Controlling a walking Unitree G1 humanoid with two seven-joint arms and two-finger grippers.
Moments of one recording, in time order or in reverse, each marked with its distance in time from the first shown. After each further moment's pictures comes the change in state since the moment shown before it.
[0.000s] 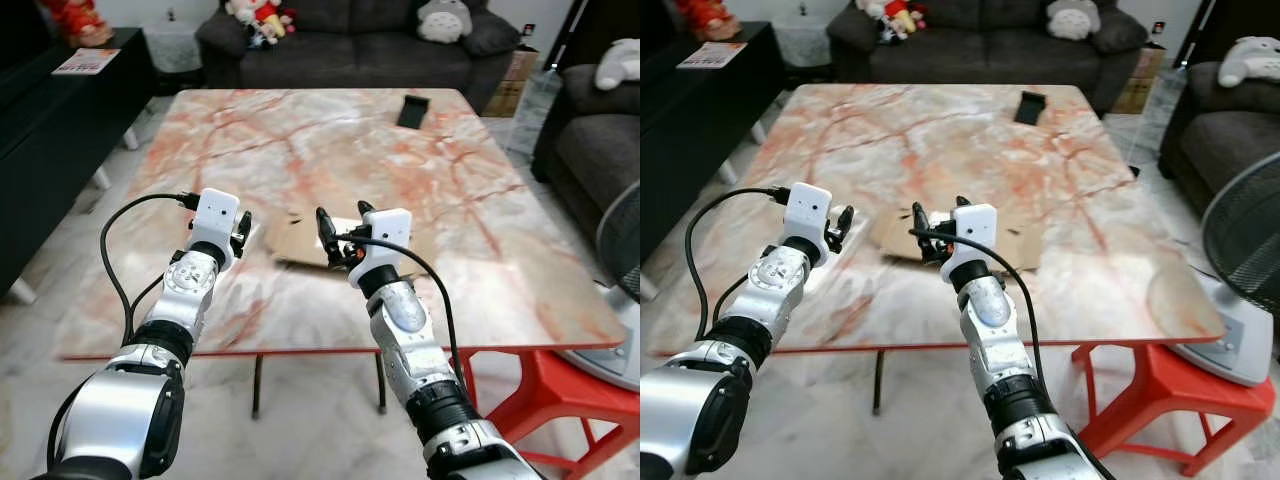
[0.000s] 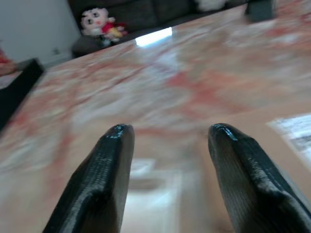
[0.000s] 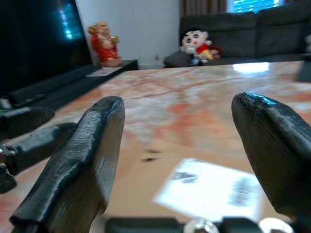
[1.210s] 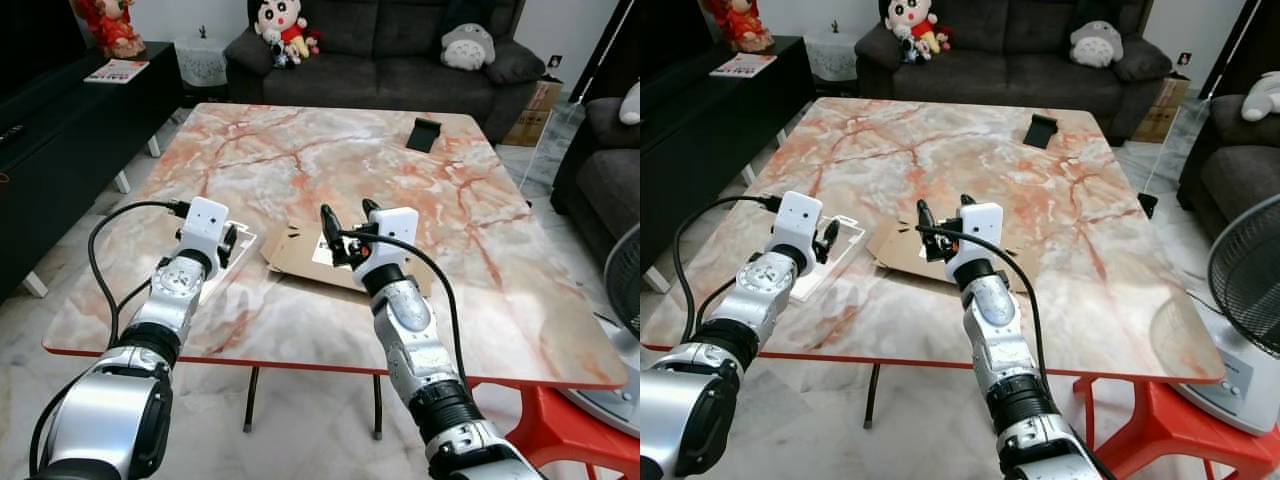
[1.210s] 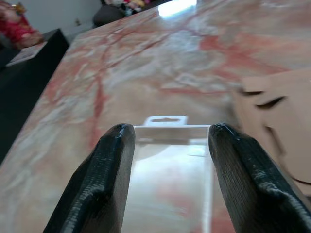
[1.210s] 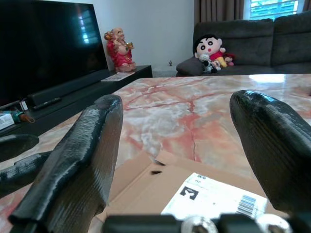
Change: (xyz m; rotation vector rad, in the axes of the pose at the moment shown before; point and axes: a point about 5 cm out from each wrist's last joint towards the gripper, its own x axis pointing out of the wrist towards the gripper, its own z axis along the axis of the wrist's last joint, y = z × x) left arm -0.009 0.024 -0.020 0.047 0.136 0.005; right arm 0.001 0.002 0.002 0.028 -0.009 0.001
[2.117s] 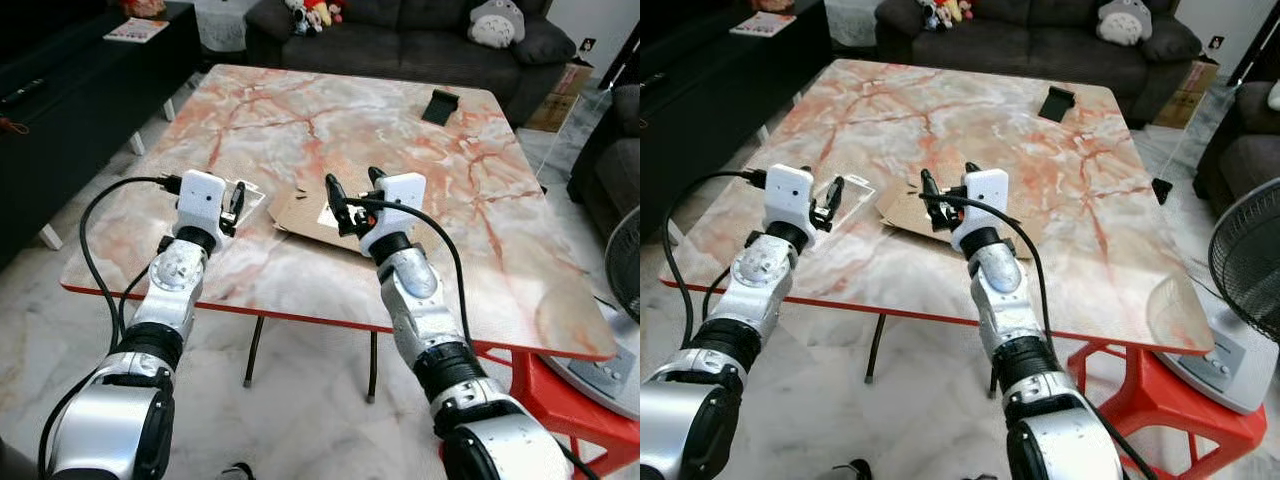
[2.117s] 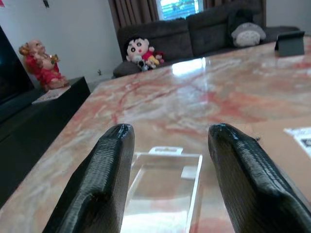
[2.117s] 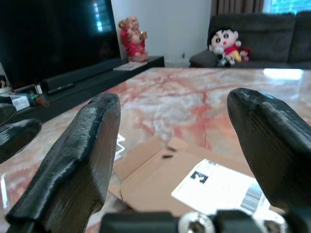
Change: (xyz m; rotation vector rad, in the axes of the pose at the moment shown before) left arm -0.007 0.012 0.043 -0.006 -0.345 0.067; right arm 0.028 -0.005 0.028 -0.035 -0.071 0.029
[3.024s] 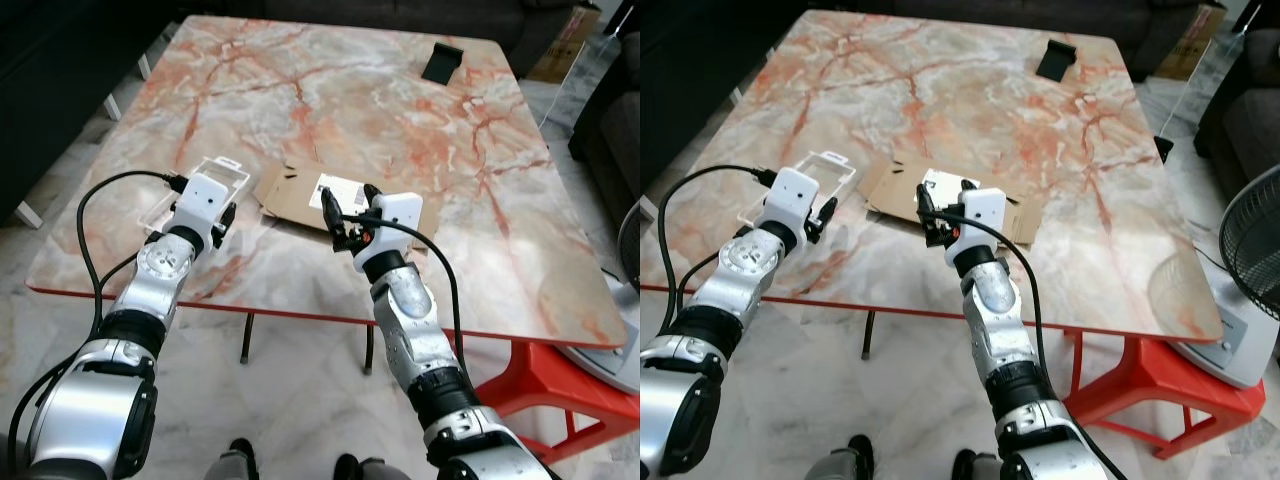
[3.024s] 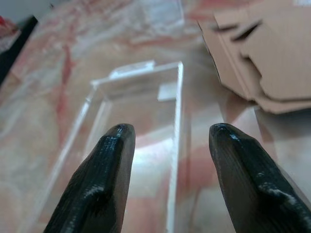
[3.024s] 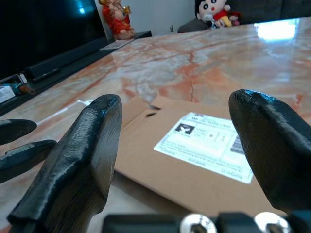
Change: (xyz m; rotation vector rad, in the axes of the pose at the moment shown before) left arm 0.007 0.007 -0.013 0.150 0.262 -0.130; right arm -0.018 0.008 -0.013 0.054 0.022 -0.028
